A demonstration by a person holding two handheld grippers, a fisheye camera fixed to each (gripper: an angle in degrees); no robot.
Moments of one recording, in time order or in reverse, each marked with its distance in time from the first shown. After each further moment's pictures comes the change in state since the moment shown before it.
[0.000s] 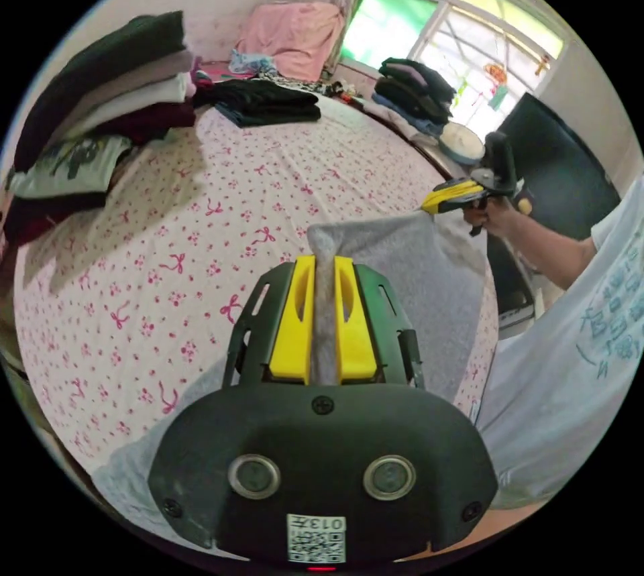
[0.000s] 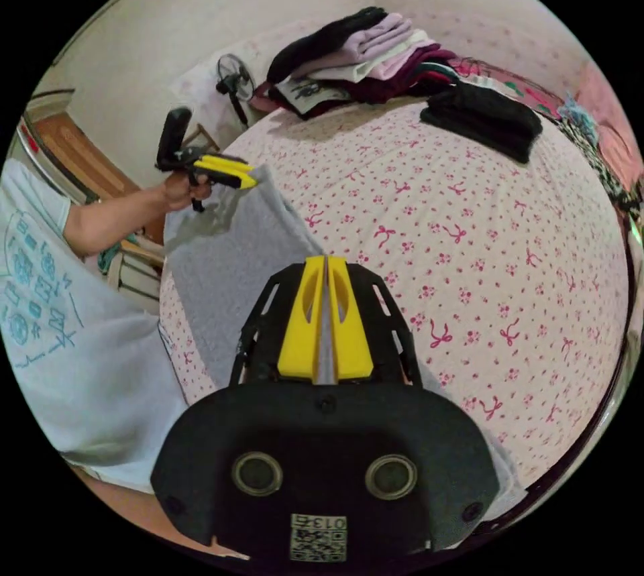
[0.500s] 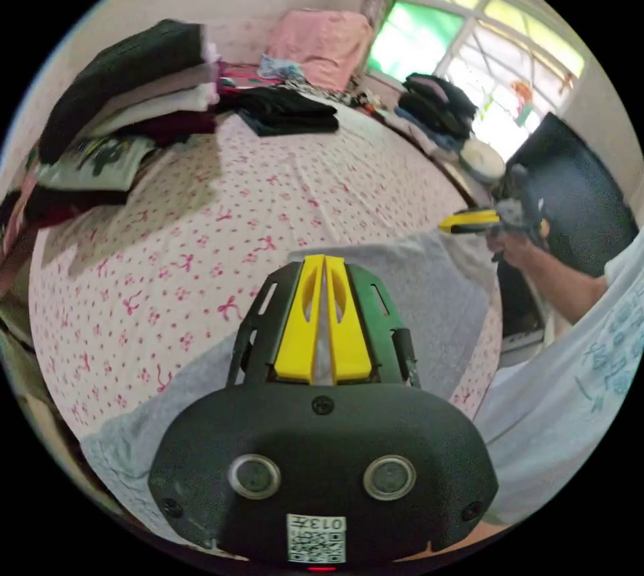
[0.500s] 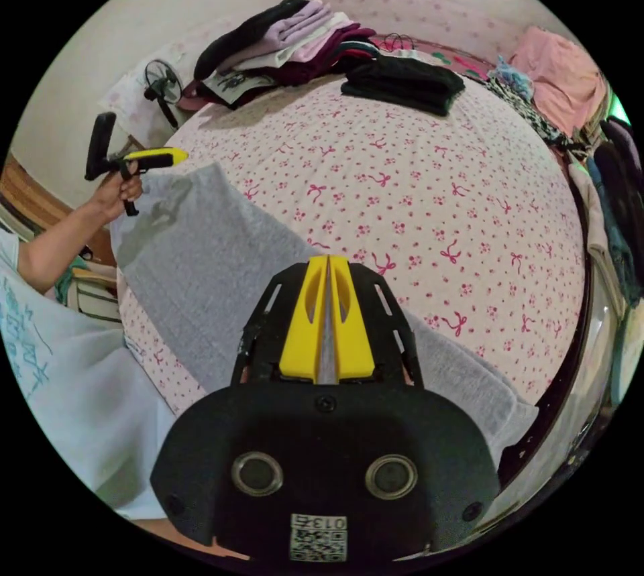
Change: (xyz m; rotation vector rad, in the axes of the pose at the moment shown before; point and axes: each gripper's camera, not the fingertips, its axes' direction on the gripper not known) left arm 0.012 -0.001 0.032 0.038 -0.083 -0.098; right arm 0.012 0.068 -0.025 -0.068 0.254 0.165
